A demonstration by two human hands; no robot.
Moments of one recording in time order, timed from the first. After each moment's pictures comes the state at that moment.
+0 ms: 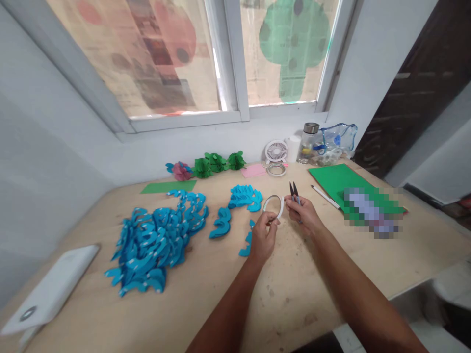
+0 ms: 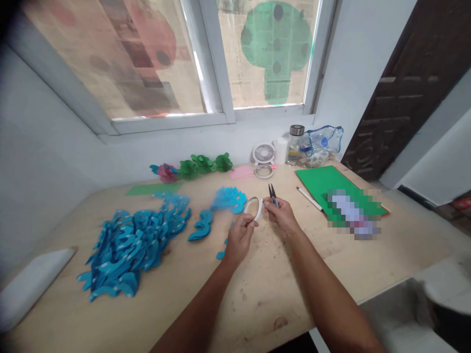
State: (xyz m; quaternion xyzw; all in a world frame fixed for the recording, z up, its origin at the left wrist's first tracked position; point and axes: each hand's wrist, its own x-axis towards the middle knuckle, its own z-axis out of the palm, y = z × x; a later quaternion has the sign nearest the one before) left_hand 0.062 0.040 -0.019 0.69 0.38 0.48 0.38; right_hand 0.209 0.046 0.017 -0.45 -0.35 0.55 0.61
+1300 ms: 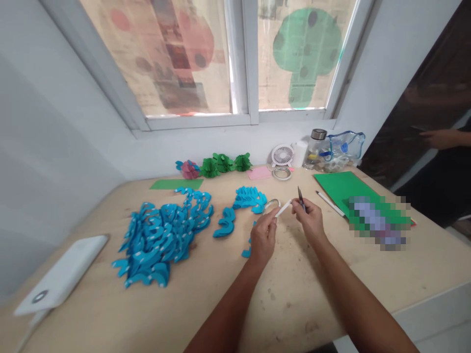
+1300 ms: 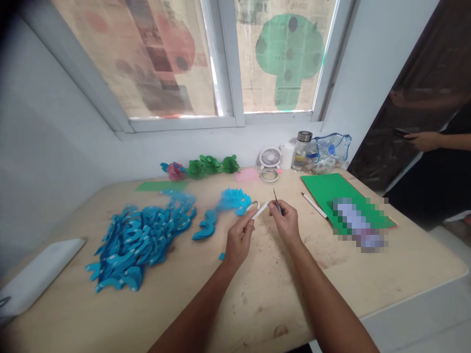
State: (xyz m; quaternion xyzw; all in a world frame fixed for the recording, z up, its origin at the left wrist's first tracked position) left_hand 0.055 0.041 -0.010 0.71 0.39 0.50 0.31; right_hand 0.199 0.038 0.022 -0.57 -0.46 0.30 0.62
